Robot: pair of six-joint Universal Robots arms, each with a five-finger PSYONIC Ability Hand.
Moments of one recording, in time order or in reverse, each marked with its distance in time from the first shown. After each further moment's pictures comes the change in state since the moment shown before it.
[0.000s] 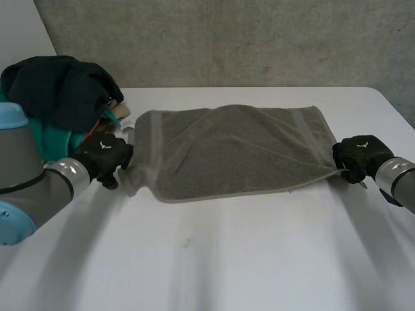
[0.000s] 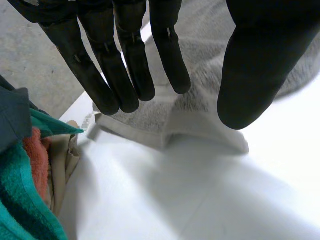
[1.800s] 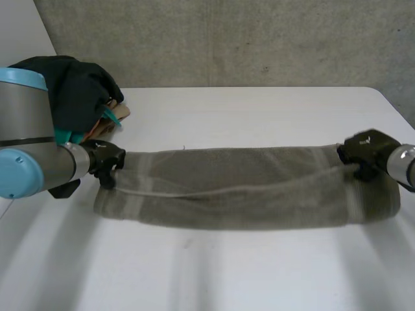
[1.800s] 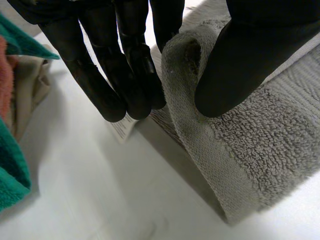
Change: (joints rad) left arm -0.019 -0.267 0.498 -0.489 -0.153 -0.159; right arm -0.016 0.029 -0.206 0.295 -0.026 -0.295; left_hand 0.362 0.404 0.397 0.403 0.365; right_hand 0.000 0.000 0.000 0.000 0.001
